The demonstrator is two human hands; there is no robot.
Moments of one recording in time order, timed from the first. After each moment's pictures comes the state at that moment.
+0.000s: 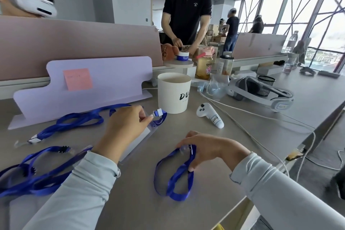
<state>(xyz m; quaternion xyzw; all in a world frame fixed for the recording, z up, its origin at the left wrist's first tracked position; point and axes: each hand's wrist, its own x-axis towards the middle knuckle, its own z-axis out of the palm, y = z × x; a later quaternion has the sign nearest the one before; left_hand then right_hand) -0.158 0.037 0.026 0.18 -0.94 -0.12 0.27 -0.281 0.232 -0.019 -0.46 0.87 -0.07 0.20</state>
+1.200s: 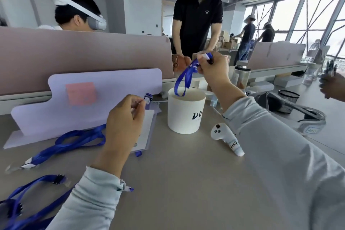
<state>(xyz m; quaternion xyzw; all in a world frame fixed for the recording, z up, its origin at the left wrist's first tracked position) -0.204 -0.004 0.049 0.17 -0.82 -0.27 0.47 -0.407 0.120 0.133 -0.28 0.70 -0.63 -0.17</state>
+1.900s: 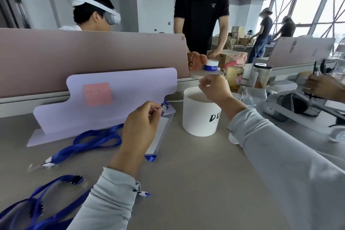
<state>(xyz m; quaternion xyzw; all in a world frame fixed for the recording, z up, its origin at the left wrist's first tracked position) -0.211 -0.020 0.039 0.17 -0.86 -0.28 0.40 -0.428 0.086 0.083 -0.29 0.87 -0.38 -0.14</state>
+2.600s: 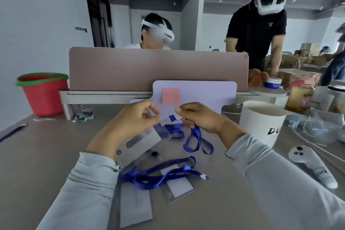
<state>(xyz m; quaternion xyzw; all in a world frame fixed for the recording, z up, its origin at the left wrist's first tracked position) -0.017 -0.070 0.094 0.27 -0.89 -0.26 0.26 -0.208 0.013 0.084 -0.60 0.63 -0.41 0.25</state>
